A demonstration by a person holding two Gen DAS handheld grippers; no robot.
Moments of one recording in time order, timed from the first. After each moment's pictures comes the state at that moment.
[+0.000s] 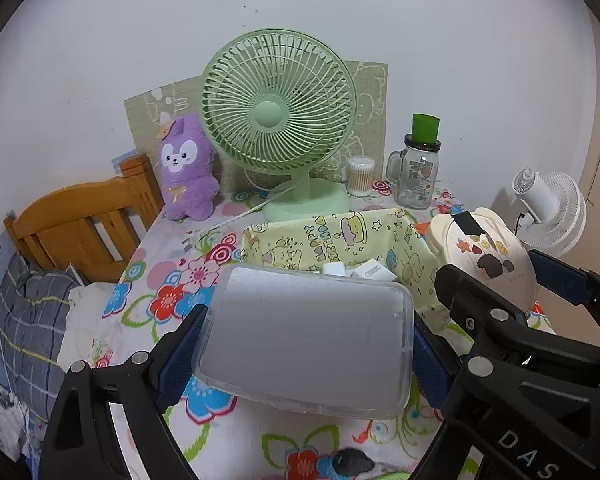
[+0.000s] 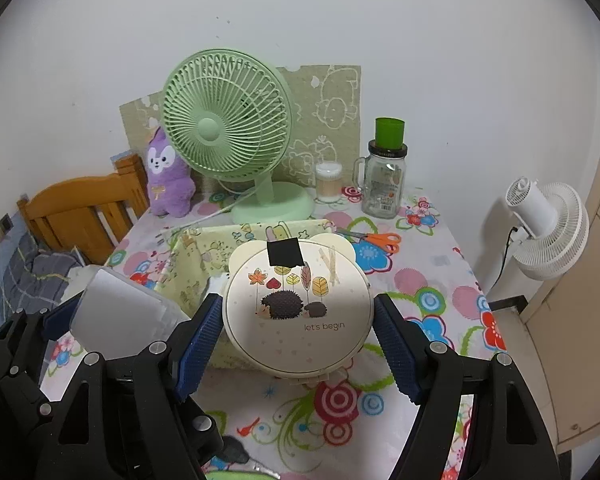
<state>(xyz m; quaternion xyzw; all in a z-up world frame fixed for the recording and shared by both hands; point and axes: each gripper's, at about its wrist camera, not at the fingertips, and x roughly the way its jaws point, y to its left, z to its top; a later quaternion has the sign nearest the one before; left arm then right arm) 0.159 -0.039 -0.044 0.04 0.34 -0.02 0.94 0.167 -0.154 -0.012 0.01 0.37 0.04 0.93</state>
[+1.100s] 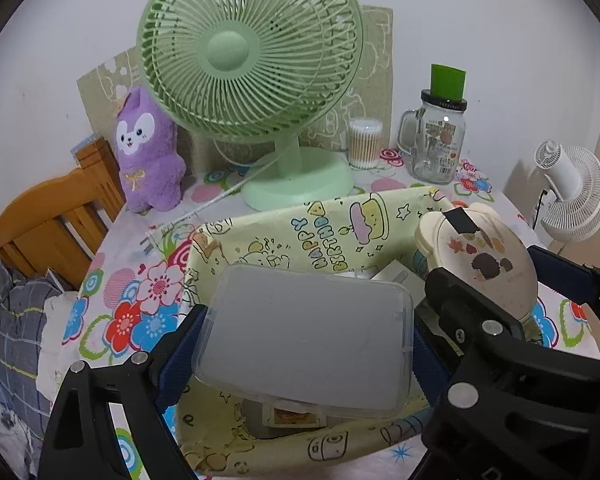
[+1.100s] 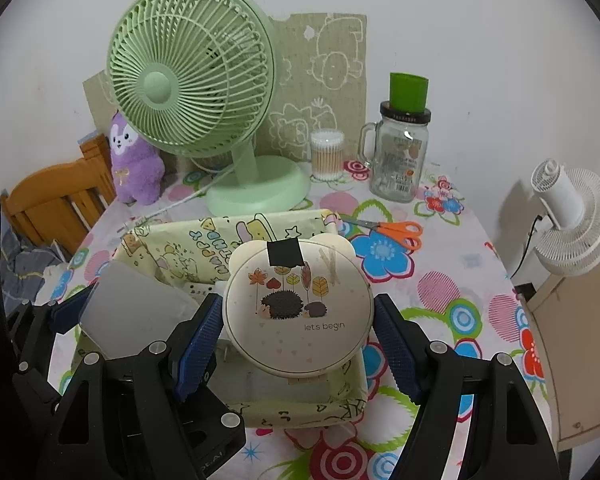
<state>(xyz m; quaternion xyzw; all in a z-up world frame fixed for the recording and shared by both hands) 0.254 -0.050 -0.099 0.05 0.39 -0.03 0.92 0.253 -0.153 -0.073 0.01 0.42 0.03 0.91</state>
